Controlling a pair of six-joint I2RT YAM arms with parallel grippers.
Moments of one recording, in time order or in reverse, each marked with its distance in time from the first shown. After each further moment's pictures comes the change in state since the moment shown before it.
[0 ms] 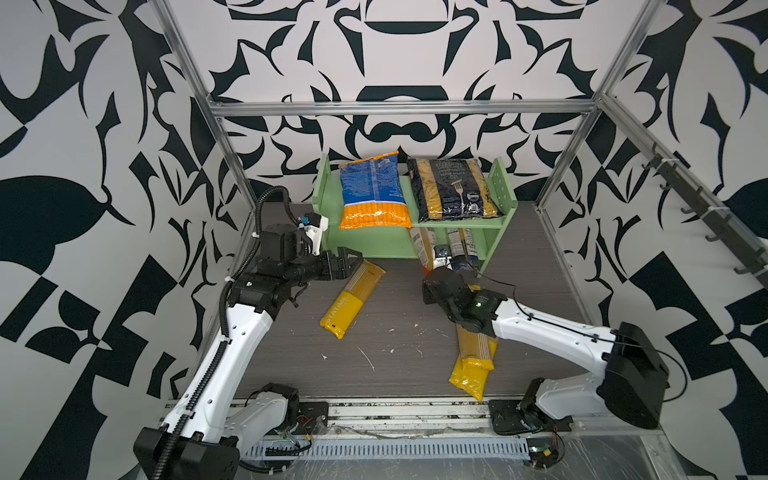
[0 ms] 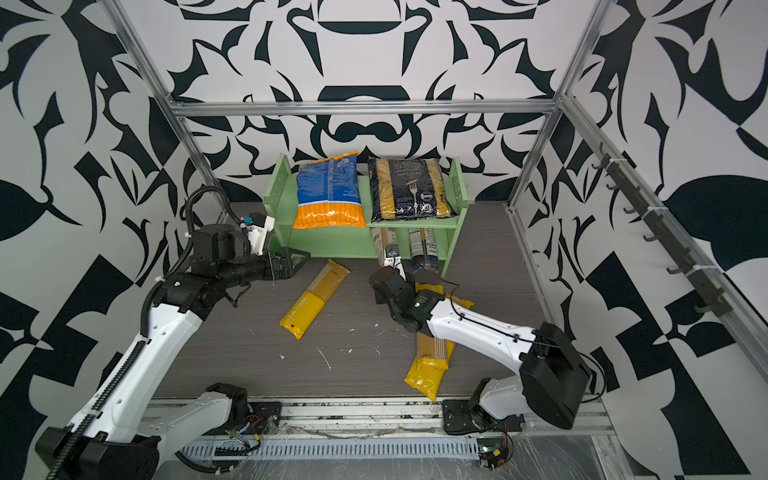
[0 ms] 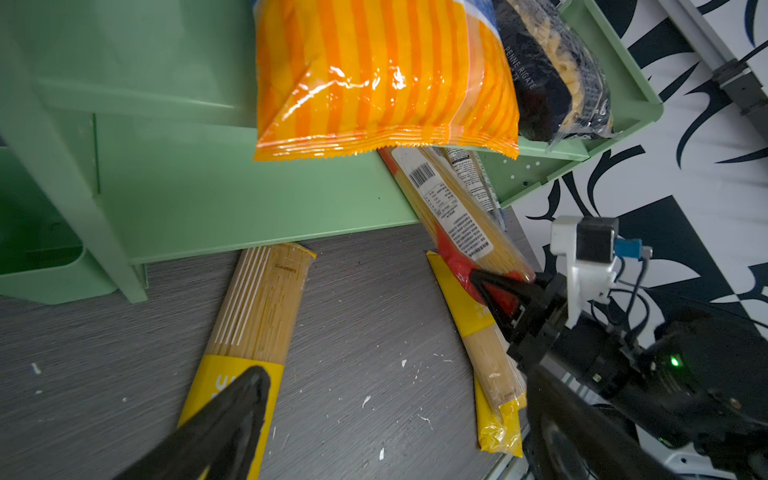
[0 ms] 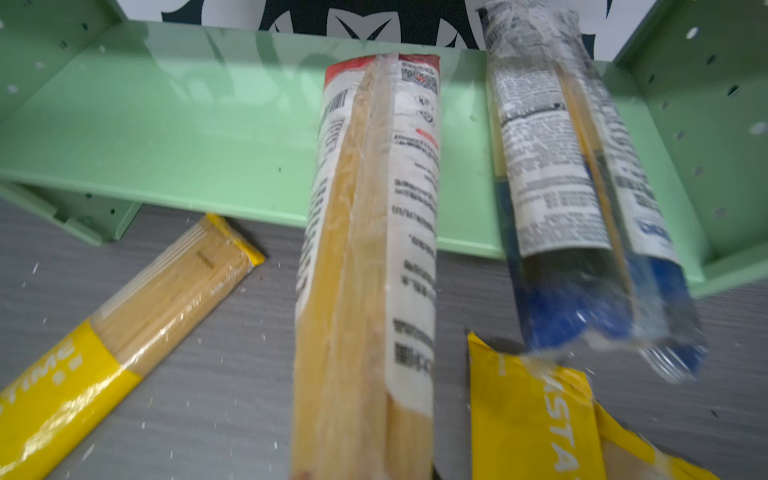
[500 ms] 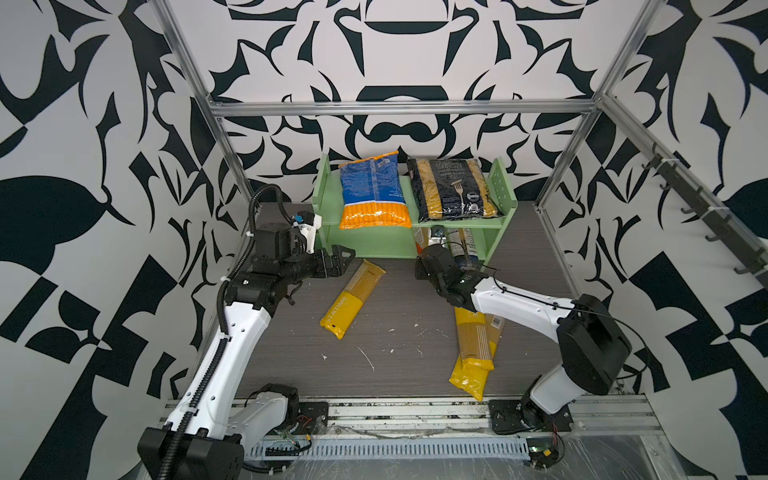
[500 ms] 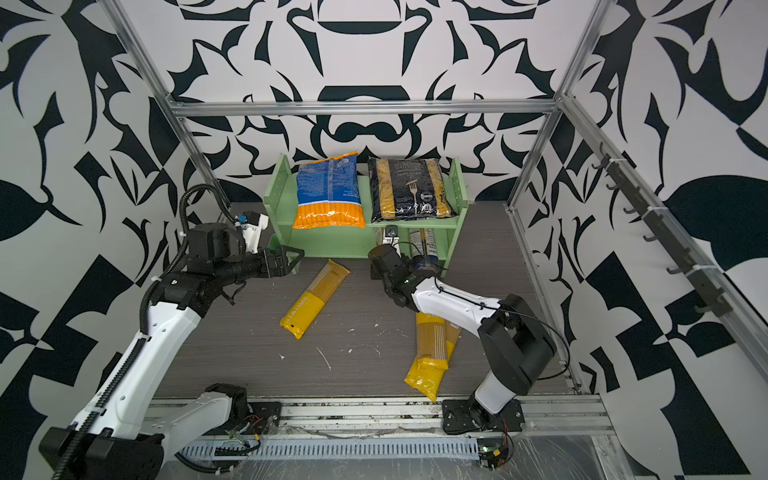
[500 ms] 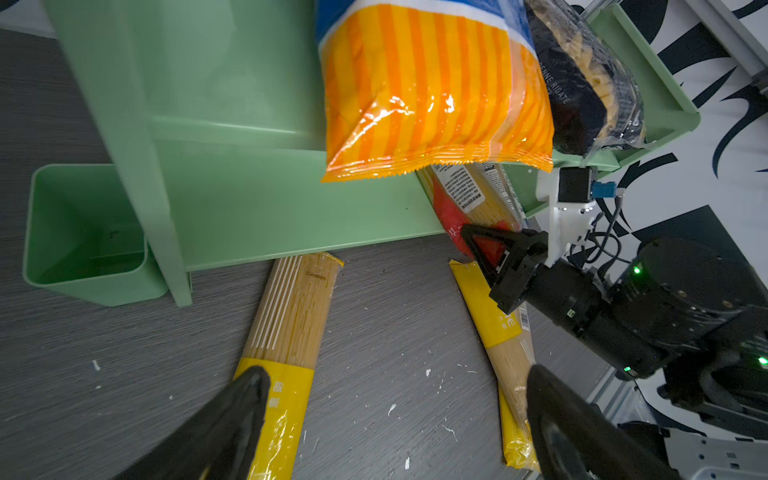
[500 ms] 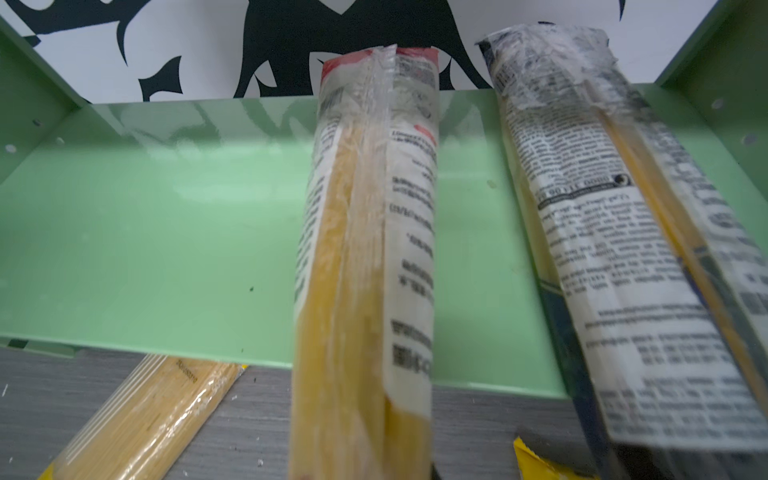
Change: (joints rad) left arm 0.061 0.005 0.000 0.000 -0.008 0.041; right arm -0.129 0.208 0.116 0.170 -0.072 -0.008
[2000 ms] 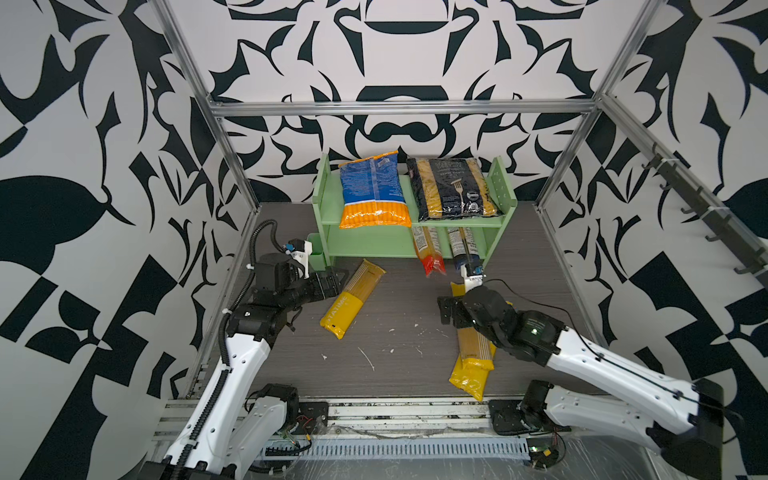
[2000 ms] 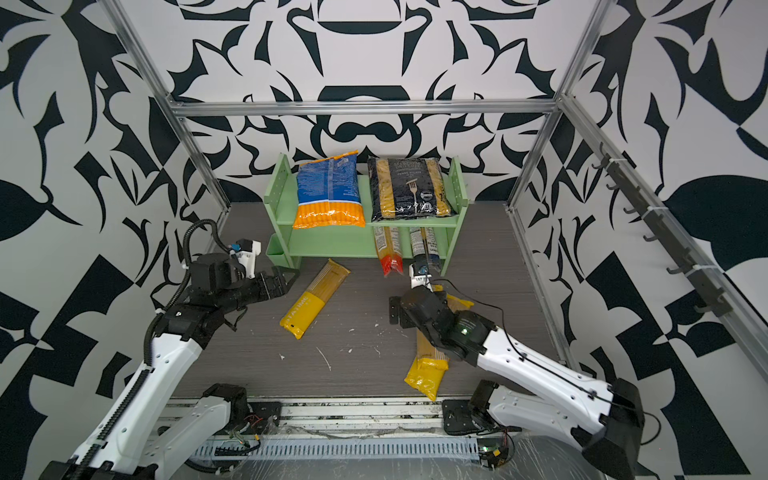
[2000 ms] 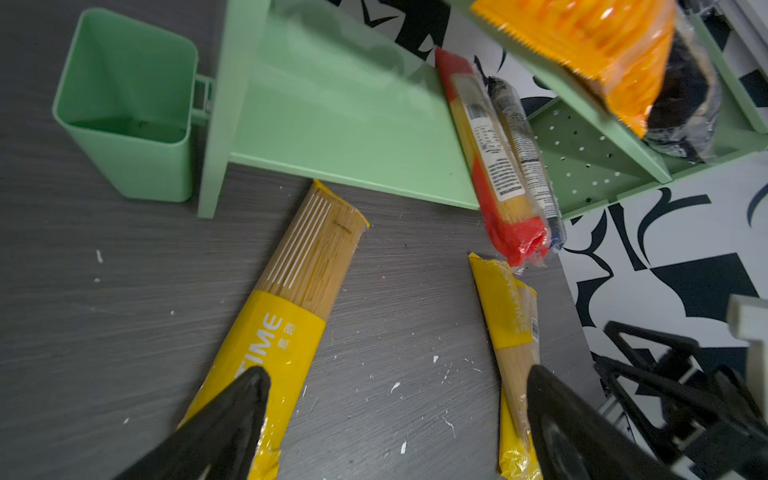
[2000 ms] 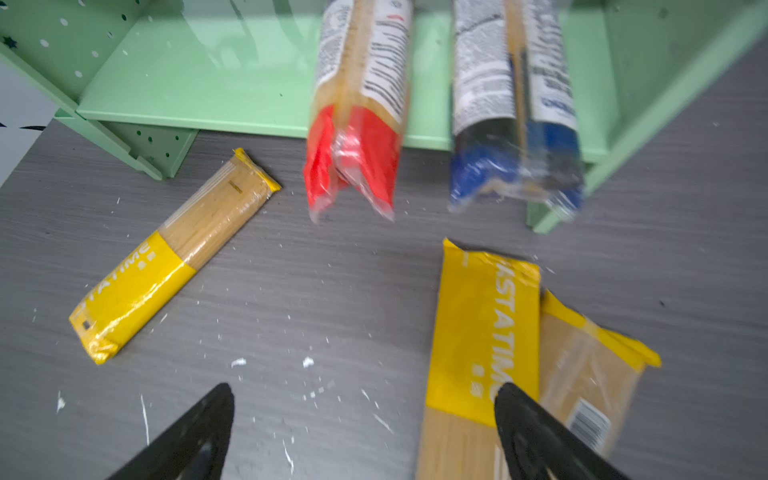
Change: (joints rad) left arm 0.012 -0.188 -0.314 0.098 -0.074 -0.194; right arm 0.196 -0.691 -0.247 -0.581 -0.039 0.142
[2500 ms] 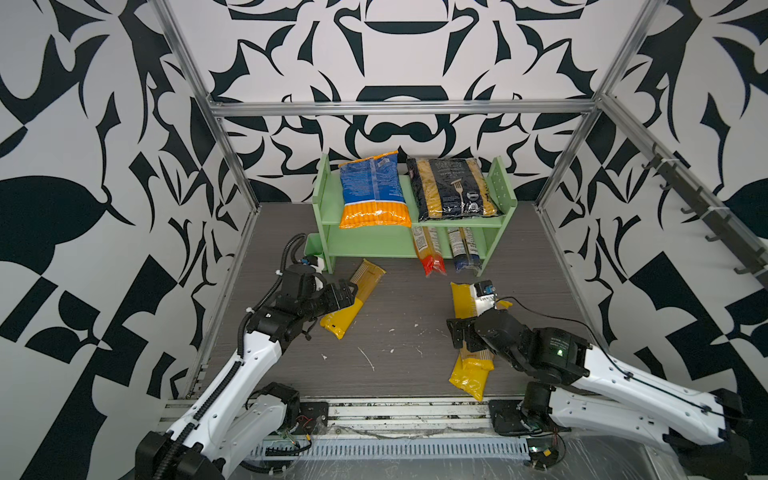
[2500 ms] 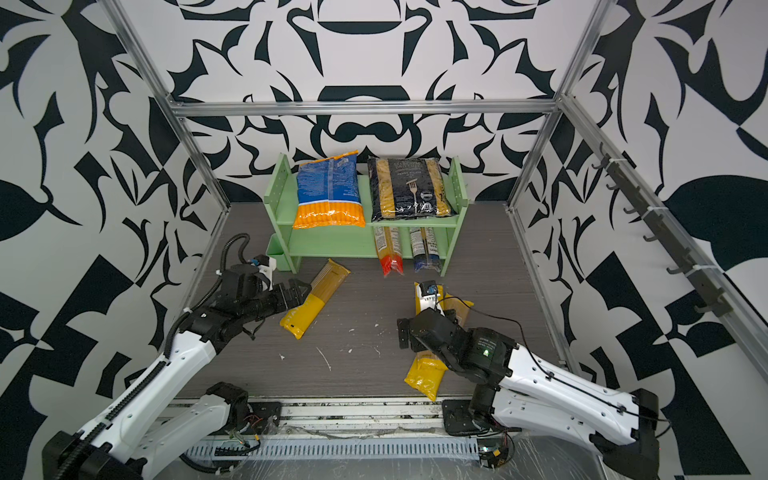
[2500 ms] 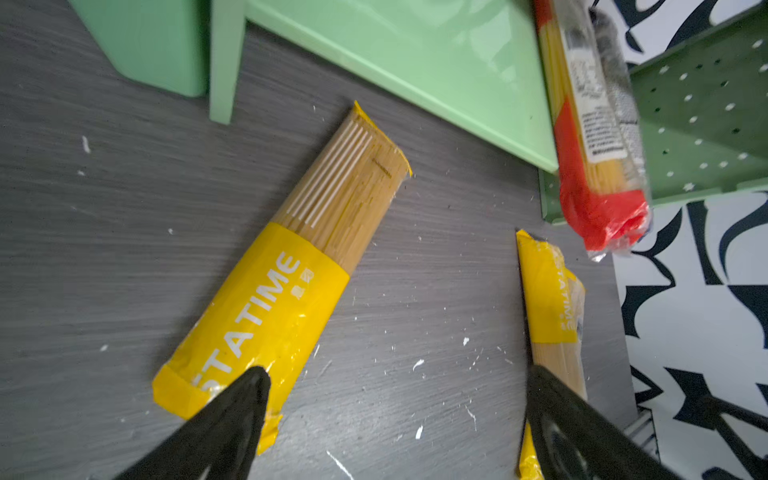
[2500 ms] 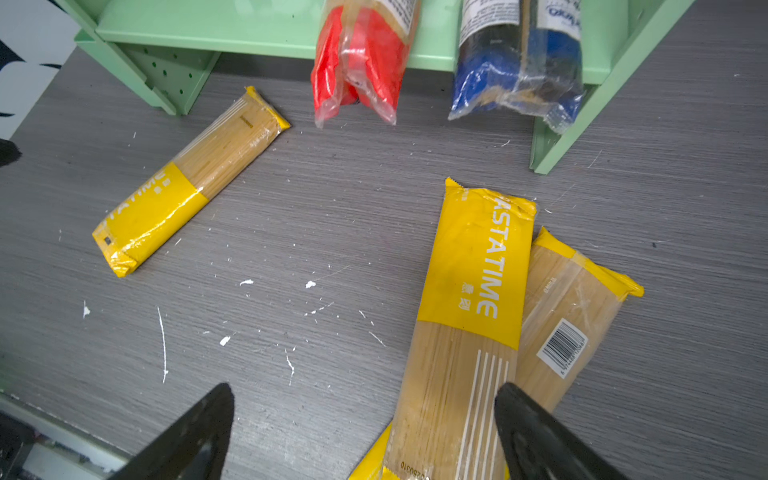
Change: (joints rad) left arm -0.227 0.047 -0.101 0.032 -0.231 -0.161; right arm 0.140 -0.126 -0.029 -0.182 0.014 0.082
